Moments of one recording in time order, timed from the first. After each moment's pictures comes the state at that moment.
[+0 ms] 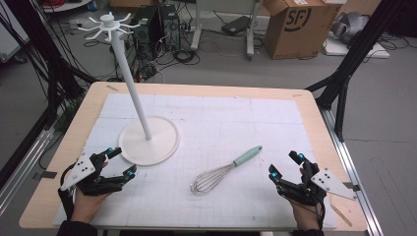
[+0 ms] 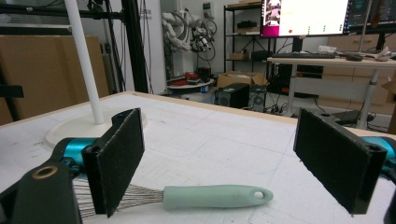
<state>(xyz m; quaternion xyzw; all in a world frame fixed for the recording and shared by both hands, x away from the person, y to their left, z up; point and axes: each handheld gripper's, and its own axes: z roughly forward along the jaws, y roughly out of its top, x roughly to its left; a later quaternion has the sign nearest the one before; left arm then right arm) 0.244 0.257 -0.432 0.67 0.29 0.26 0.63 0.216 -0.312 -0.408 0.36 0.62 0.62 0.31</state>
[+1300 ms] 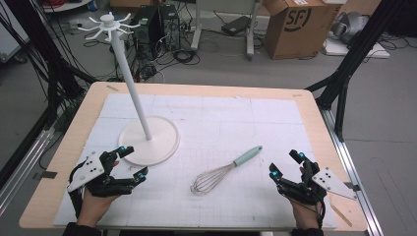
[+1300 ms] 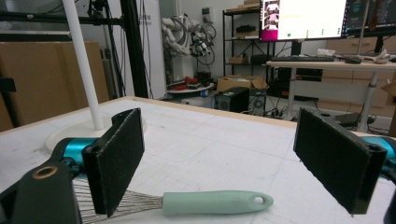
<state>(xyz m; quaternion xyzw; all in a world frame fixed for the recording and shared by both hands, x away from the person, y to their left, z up) 0.238 0.217 -0.403 0.68 0.25 0.23 0.65 0.217 -0.313 -0.407 0.36 0.61 0.63 0.31</state>
